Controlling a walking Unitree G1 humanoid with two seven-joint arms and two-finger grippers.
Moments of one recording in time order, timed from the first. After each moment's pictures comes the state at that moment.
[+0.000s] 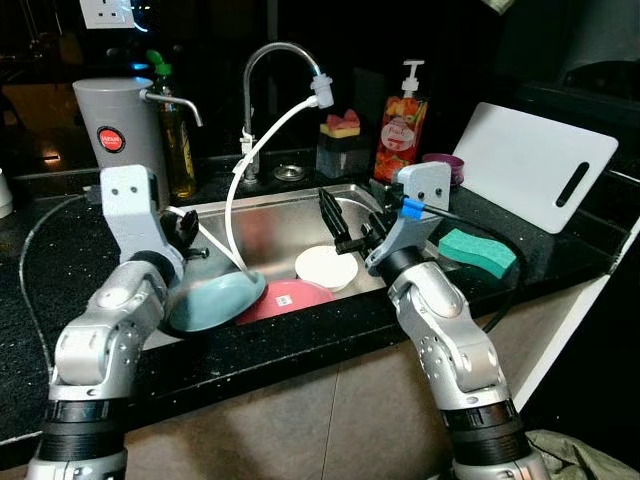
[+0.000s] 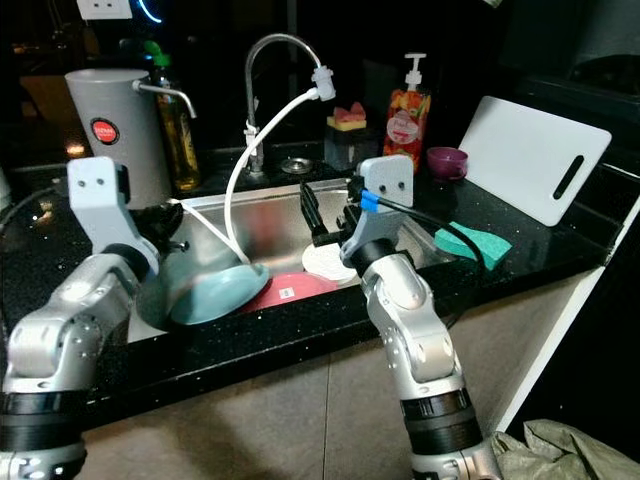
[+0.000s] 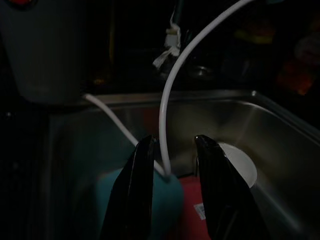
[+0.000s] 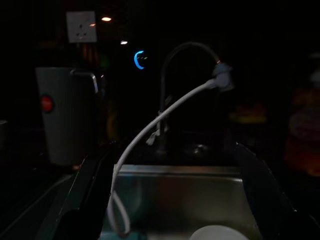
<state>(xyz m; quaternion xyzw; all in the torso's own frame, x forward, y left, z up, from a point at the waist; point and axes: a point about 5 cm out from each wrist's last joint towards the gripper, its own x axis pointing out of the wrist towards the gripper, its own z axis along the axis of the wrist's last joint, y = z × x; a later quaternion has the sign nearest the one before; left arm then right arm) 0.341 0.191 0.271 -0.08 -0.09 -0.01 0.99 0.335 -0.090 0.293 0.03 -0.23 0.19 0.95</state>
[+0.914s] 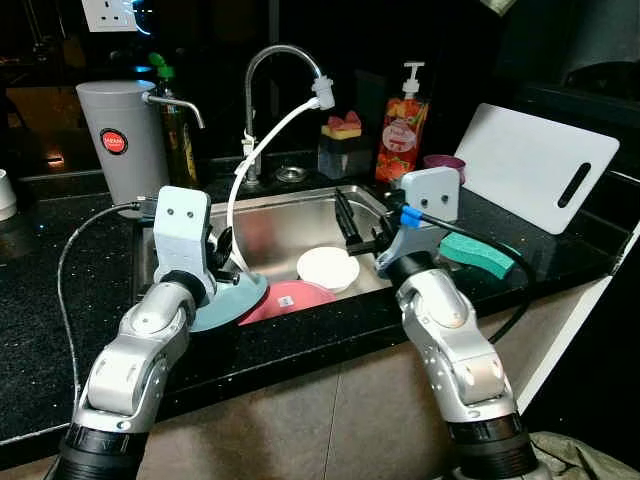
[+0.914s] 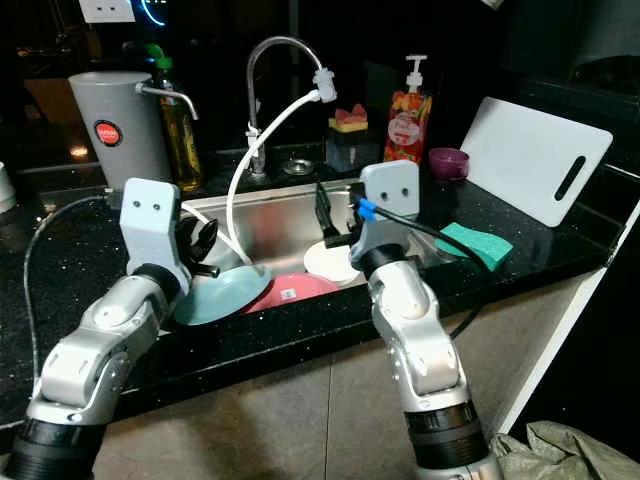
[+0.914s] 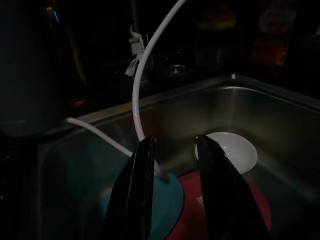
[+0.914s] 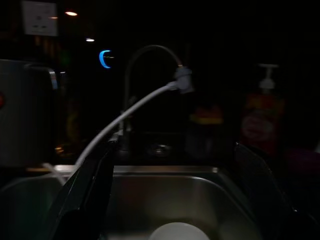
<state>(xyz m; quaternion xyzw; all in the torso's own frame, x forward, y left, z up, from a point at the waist) 0.328 0.159 0.262 0.04 -0.12 -0.06 0.99 0.333 -0.108 0.289 -0.01 -0.24 0.11 0.96</state>
